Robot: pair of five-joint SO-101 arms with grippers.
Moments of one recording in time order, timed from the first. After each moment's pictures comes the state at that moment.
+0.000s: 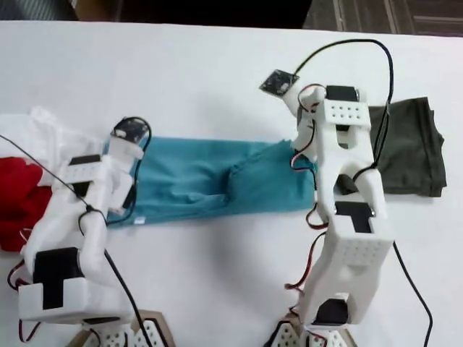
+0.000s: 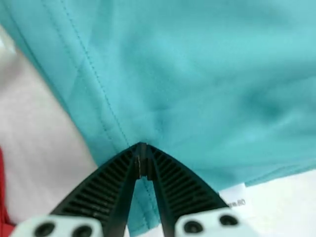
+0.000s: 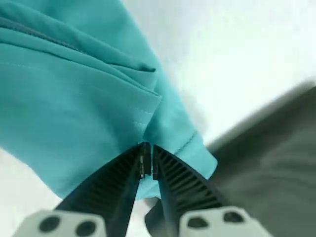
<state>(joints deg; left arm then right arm) -16.4 -0.9 41.3 52.0 -26.8 -2.2 26.9 -15.6 80.2 53.6</state>
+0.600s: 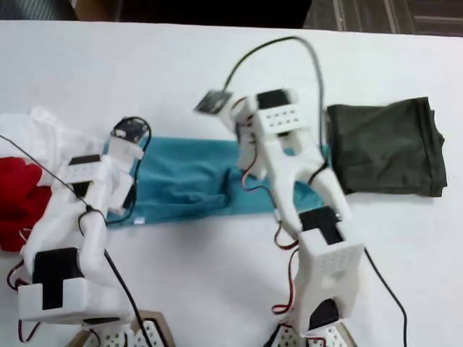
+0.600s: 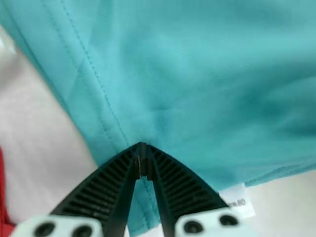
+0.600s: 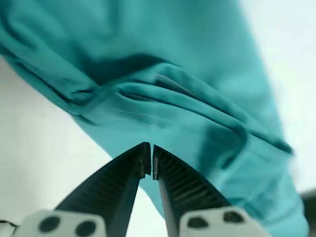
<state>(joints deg) -16.4 -0.9 41.3 52.0 -26.8 -22.1 24.1 -11.7 88.4 45.1</state>
